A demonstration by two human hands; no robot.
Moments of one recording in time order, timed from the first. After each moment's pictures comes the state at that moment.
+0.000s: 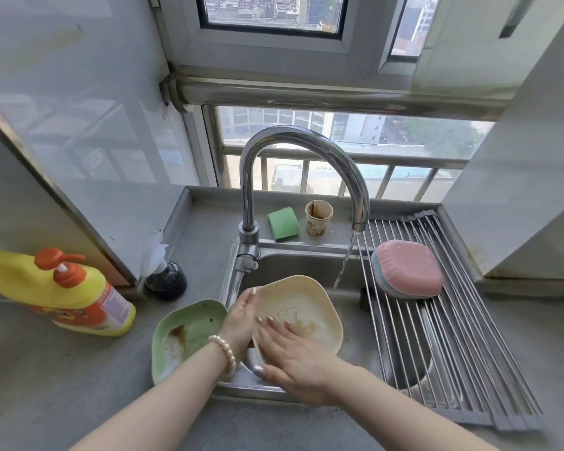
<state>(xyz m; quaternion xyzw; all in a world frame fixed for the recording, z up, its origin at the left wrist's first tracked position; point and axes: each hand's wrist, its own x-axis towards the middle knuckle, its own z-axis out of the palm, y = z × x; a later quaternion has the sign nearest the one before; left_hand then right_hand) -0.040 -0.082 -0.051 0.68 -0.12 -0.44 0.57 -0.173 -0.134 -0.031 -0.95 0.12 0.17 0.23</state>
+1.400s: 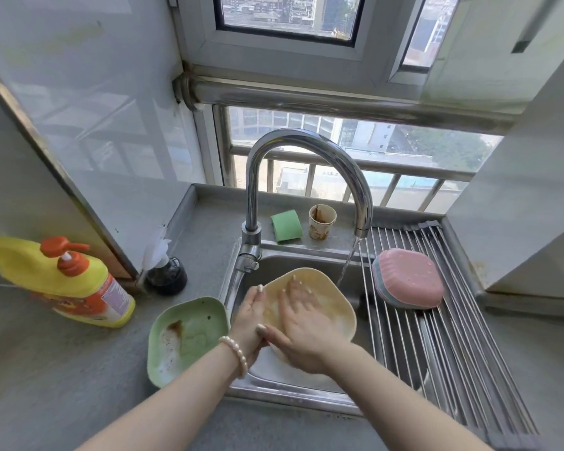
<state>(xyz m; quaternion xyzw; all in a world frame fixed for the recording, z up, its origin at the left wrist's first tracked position) -0.061 -0.091 -0.037 0.61 -0.04 -0.46 0.65 -0.161 -0.157 -0.012 -0.94 0.24 0.14 0.20</state>
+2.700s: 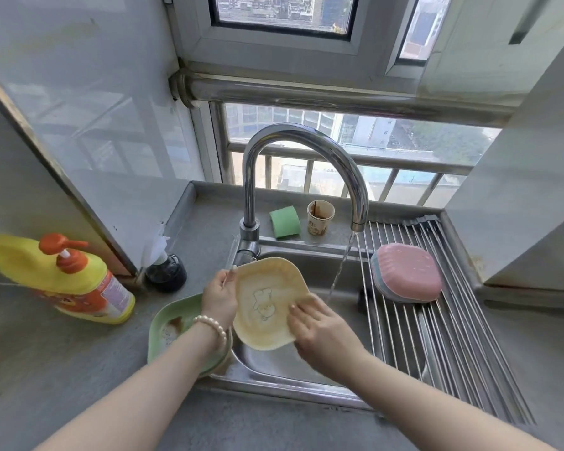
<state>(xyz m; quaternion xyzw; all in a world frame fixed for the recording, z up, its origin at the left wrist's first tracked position) -0.022 -0.083 -0.034 0.79 -0.15 -0.26 0.54 -0.196 -0.174 -0.062 -0.99 0.10 -0.10 0.03</state>
